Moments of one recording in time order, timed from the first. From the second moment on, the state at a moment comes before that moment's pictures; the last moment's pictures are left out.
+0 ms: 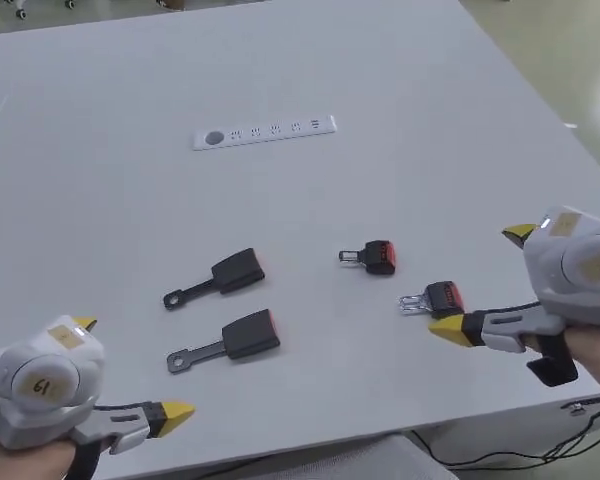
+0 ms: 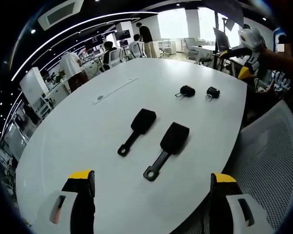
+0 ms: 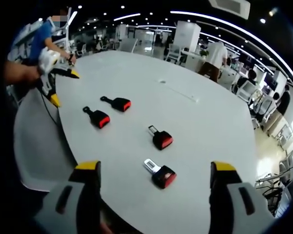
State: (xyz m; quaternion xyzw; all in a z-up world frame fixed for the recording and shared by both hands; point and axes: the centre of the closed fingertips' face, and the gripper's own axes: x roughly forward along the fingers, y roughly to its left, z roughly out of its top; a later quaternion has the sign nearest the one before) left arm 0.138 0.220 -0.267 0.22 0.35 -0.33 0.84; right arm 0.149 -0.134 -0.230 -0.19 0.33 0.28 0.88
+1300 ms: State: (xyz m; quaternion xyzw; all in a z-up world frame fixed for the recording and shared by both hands) left arm 0.140 0.210 -0.275 0.24 0.35 -0.36 0.83; right arm 0.153 -0.123 -0.236 -0.19 0.31 0.32 0.87
